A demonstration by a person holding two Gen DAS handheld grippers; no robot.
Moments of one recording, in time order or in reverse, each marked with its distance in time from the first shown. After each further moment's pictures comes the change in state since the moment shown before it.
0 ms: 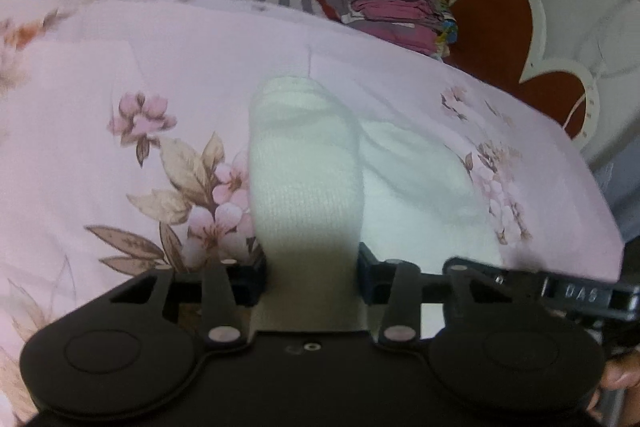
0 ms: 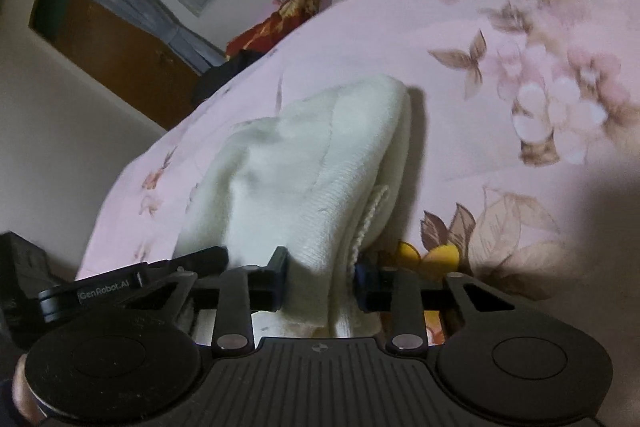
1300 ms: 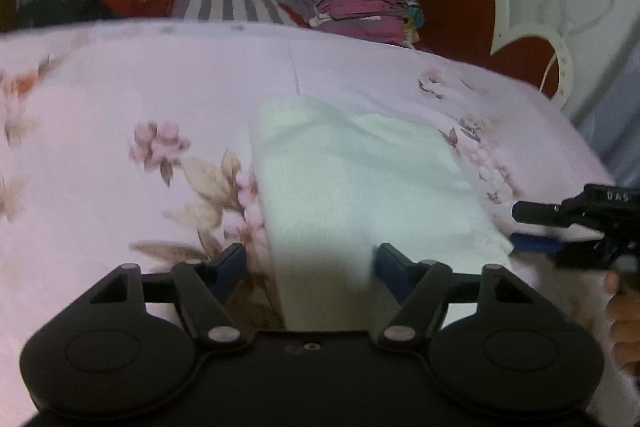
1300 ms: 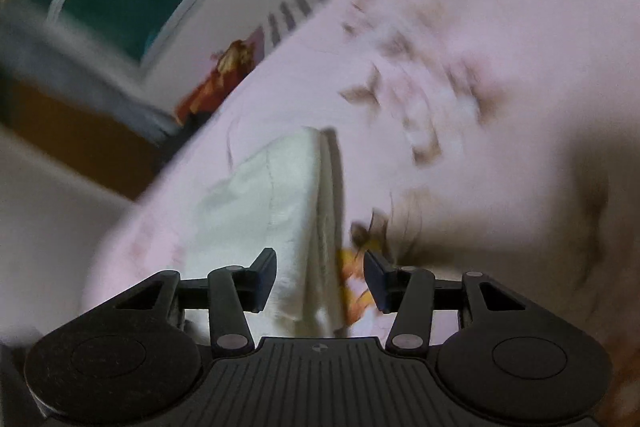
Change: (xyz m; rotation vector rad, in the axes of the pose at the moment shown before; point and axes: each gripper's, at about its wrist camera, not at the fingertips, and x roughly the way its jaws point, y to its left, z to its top) left arm -0.025 0.024 -0.006 0.125 -0.001 -0.043; right arm -0.049 -0.039 0.003 0.335 -0.097 -0.027
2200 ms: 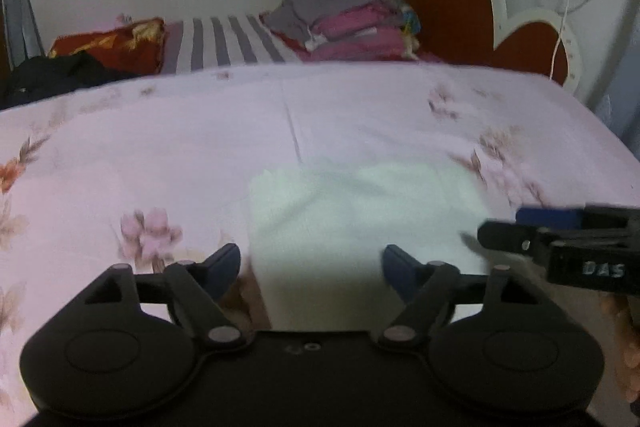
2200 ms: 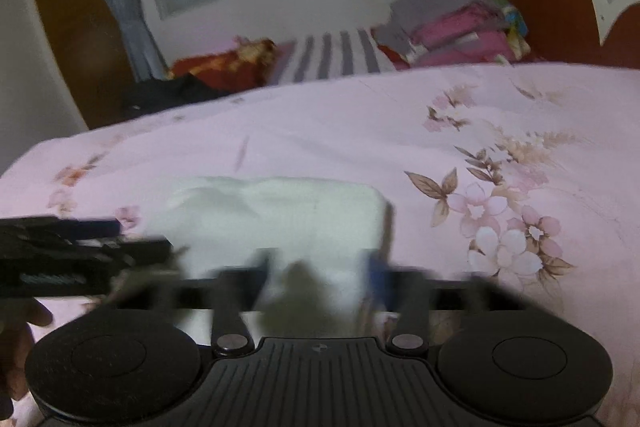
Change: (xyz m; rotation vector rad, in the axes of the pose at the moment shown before) left arm 0.030 -0.021 0.038 0.164 -0.062 0.074; right arm 0.051 0.095 -0.038 -0.651 -0.166 -0.277
